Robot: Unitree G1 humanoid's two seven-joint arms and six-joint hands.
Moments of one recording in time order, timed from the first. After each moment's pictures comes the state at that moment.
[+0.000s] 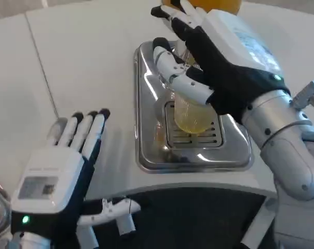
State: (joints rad) left arm 0.08 0.40 -0.07 -0.26 0.96 -0.09 0.21; right arm -0.66 -0.14 0.32 -0.60 -1.07 0.64 0.67
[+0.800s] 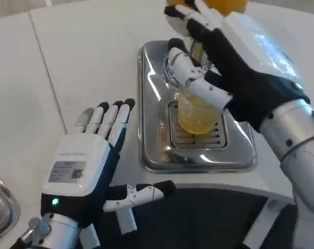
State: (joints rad) left arm -0.04 0.38 -0.18 -0.17 0.98 -0.05 0.21; right arm -0.56 -0.12 0.25 -0.68 -1.04 0.59 0.63
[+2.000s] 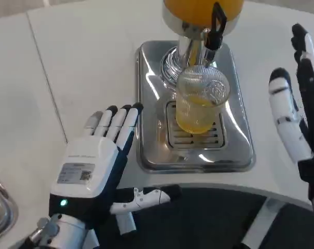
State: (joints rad) left arm -0.07 0.38 -0.21 -0.14 0.99 -0.05 0.23; right arm -0.02 0.00 0.08 -0.75 -0.55 0.29 0.03
